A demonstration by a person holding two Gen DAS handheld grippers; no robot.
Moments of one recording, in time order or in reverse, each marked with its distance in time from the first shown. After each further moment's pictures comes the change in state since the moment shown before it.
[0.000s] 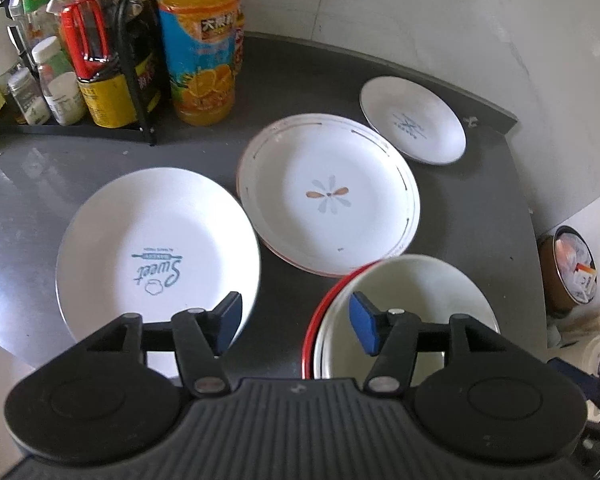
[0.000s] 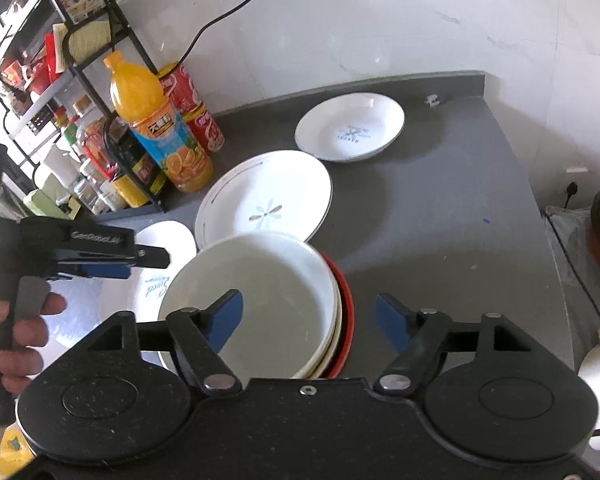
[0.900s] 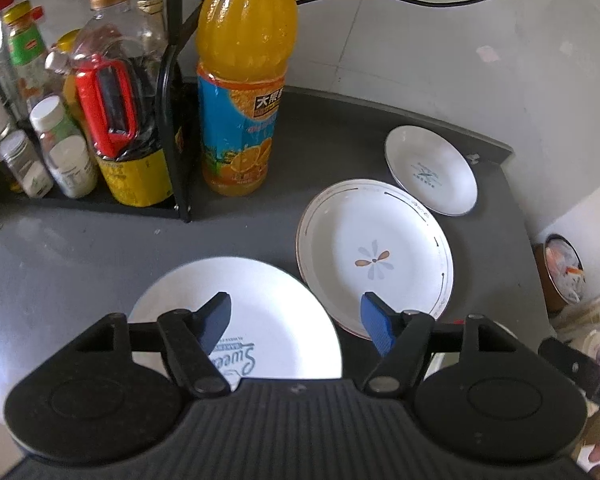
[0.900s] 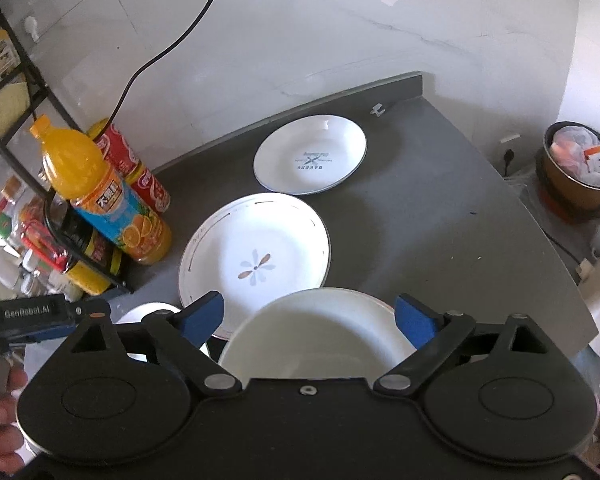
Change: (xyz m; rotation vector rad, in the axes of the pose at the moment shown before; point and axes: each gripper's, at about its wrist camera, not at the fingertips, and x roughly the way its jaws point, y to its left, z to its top) left arm -0.006 0.085 0.069 0.109 -0.039 -0.097; right arm 0.032 0.077 0.029 0.276 -0.081 -0.255
